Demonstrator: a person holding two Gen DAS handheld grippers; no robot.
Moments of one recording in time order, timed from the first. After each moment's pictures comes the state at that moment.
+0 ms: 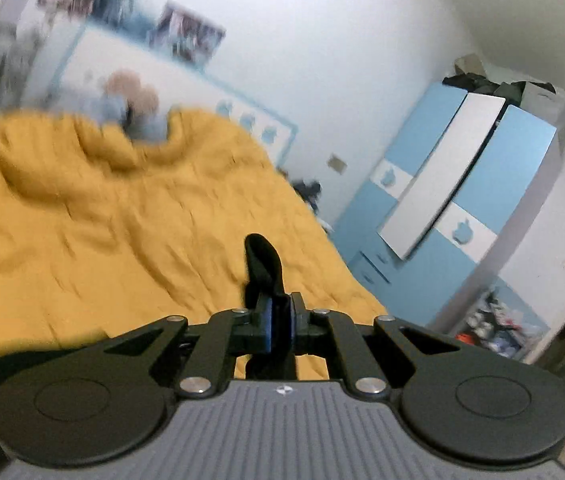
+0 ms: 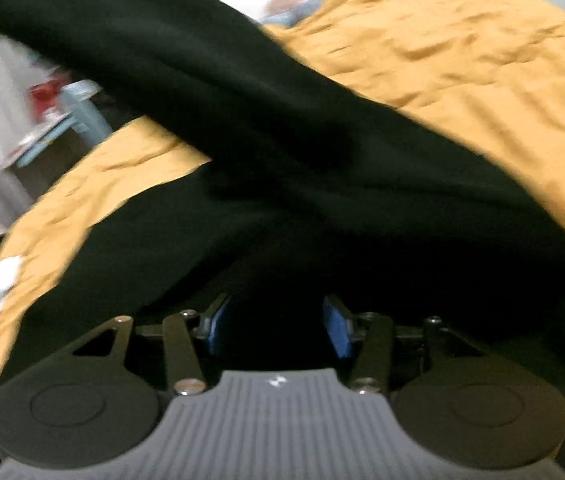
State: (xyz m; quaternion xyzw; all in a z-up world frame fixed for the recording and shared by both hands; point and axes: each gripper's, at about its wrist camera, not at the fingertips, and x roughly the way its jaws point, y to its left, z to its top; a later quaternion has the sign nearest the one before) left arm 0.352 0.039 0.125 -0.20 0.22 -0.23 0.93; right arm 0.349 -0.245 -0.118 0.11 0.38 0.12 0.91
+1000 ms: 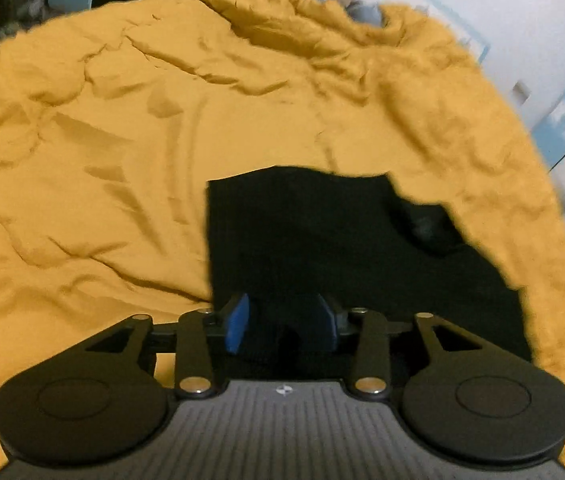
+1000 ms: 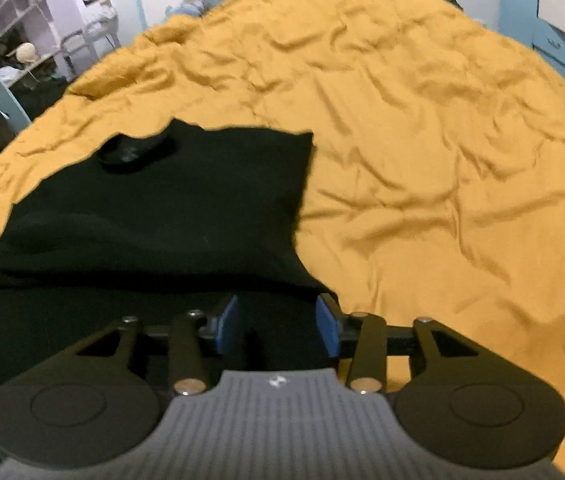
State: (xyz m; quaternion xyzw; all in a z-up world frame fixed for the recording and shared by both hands) left arm 0.334 0.179 -0.067 -0.22 0.43 -0.04 0.87; right arm 0.264 -0.329 -0.081 0.07 0.43 0.05 0.90
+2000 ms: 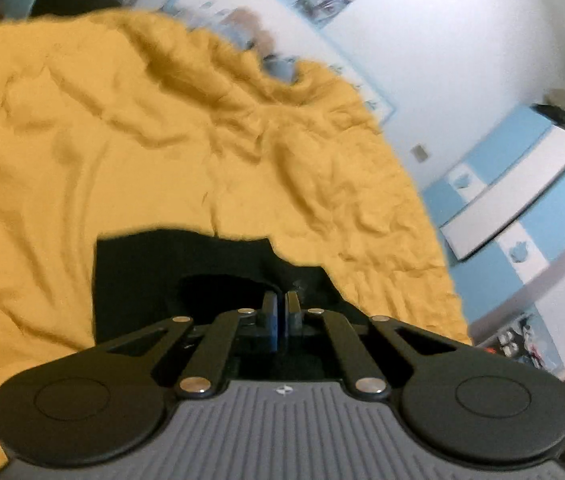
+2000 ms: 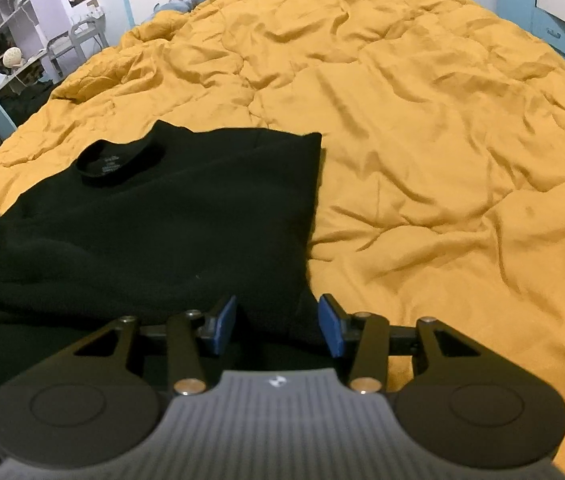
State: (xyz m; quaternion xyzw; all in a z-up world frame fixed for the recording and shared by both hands) left arm 0.338 0.191 -0.037 -0.30 0.33 -0.16 0.88; right arm 0.316 -0.316 -0.114 0.08 0.45 0.04 0.89
